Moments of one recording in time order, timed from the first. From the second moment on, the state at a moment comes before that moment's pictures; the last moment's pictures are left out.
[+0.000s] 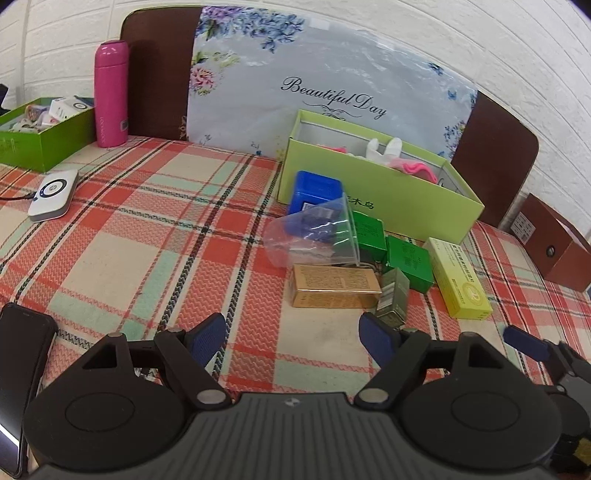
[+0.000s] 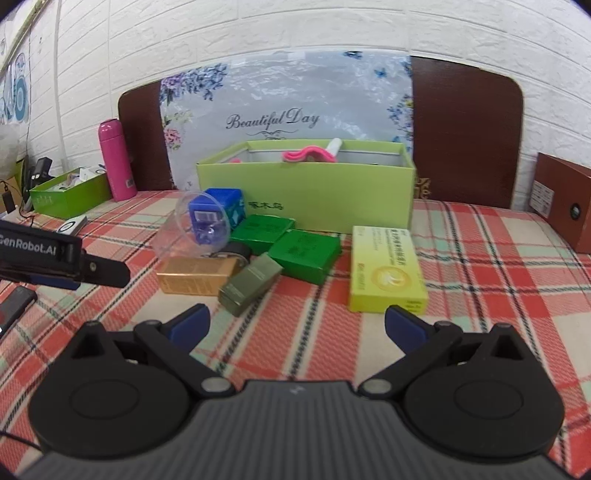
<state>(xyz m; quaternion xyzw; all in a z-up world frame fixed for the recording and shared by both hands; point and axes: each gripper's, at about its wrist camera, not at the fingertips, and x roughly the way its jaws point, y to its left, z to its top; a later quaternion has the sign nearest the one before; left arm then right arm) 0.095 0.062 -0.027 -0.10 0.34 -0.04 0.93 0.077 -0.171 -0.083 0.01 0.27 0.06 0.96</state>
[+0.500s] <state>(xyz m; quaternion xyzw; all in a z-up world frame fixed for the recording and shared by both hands) 0.145 0.061 -0.044 -0.08 0.33 -0.15 0.93 0.143 -0.141 -0.105 0.02 0.31 0.09 0.95</state>
